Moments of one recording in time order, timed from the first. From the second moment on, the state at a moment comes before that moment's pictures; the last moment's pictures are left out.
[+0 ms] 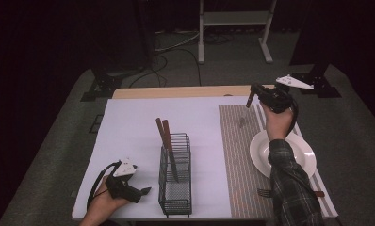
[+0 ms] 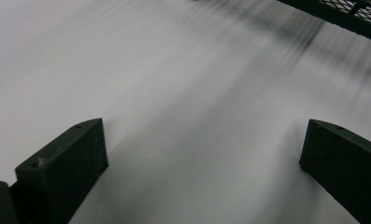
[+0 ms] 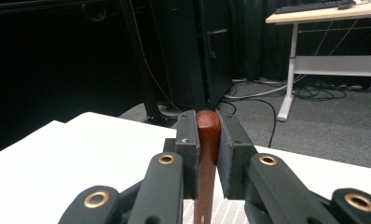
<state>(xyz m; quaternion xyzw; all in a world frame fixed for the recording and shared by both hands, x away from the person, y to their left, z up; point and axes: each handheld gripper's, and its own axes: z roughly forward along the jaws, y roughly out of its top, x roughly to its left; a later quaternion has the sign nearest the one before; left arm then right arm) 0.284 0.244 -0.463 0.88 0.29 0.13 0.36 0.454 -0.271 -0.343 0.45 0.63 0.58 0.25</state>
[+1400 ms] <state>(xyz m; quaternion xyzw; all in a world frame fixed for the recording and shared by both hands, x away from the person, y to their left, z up) 0.284 0.244 -0.463 0.88 0.29 0.13 0.36 0.436 -0.316 -0.356 0.47 0.64 0.53 0.29</state>
